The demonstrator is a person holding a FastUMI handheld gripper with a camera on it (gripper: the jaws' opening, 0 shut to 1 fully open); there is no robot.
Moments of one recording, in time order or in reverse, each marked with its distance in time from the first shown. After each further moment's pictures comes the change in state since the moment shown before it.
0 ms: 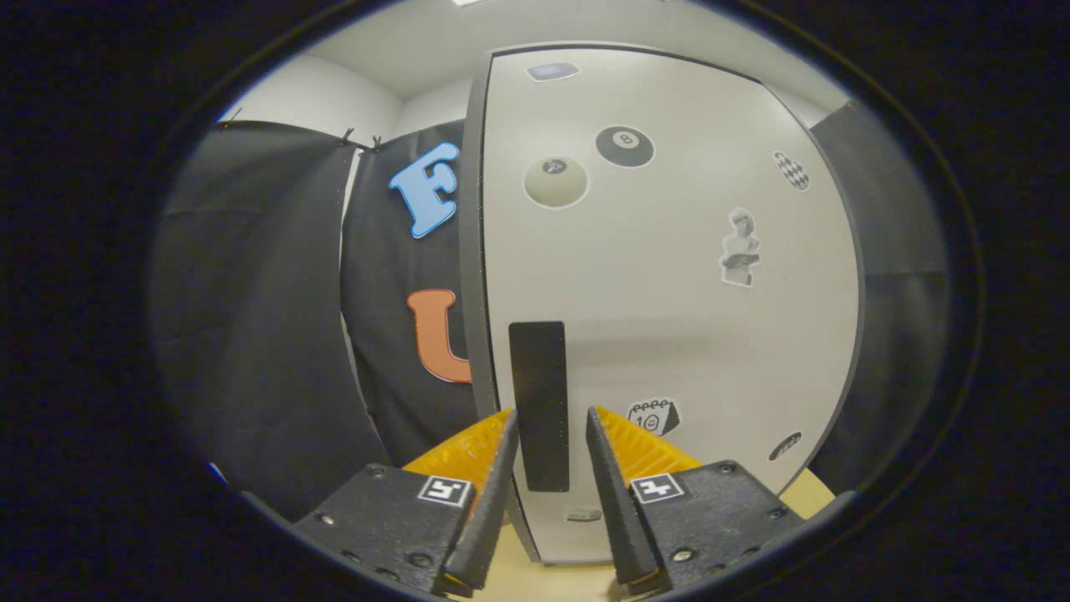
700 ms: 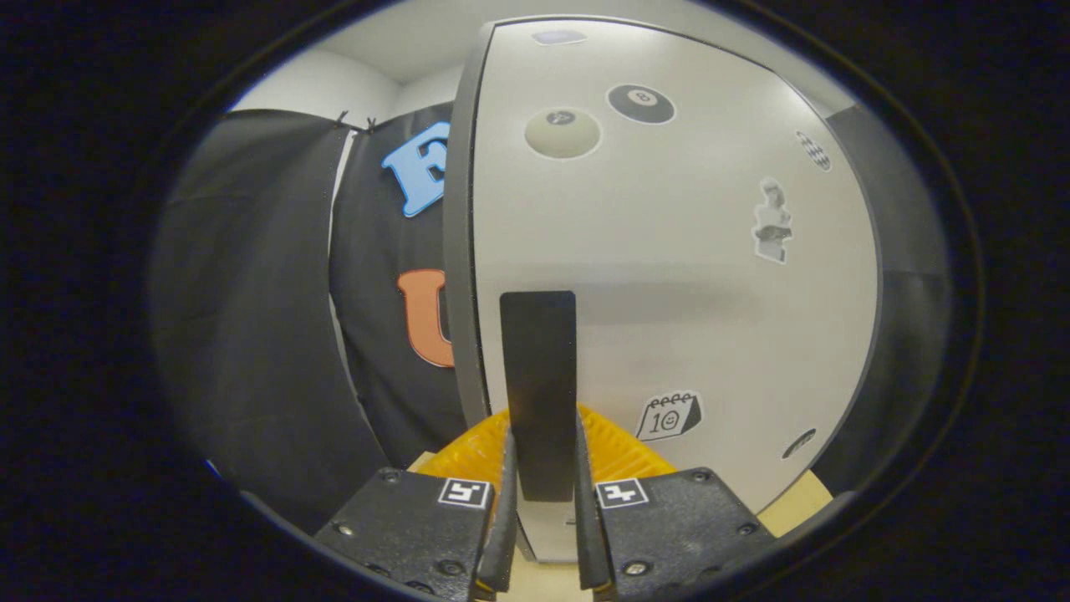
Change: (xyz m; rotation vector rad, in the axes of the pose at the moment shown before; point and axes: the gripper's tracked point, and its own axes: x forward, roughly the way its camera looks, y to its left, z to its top) arm 0.019 -0.008 -0.021 -0.005 0.076 -0.025
